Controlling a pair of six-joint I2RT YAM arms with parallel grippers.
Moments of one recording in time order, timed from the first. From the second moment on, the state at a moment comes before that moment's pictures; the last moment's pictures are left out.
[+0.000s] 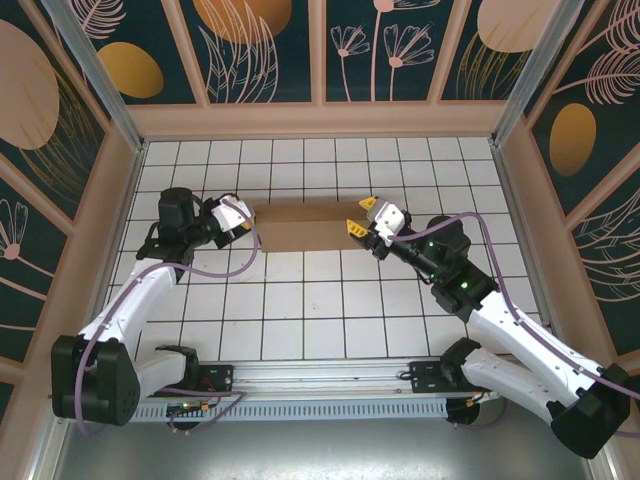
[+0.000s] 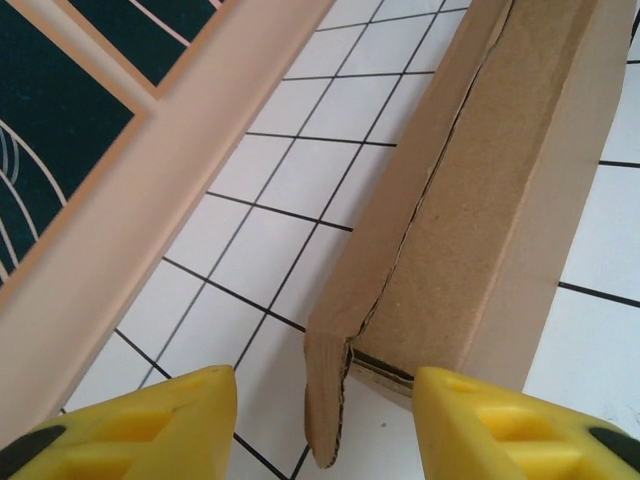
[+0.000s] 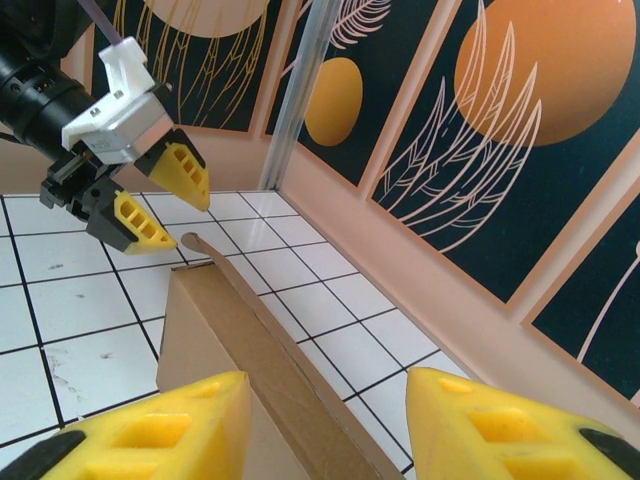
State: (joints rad) left arm -0.14 1.17 0.74 -0.09 0.53 0.82; right arm 0.68 0.85 0.69 0.13 -0.22 -0.38
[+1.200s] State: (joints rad) left arm -0.14 1.29 0.82 -0.09 0.53 0.78; right arm 0.30 1.06 0.80 0.04 -0.48 -0.69
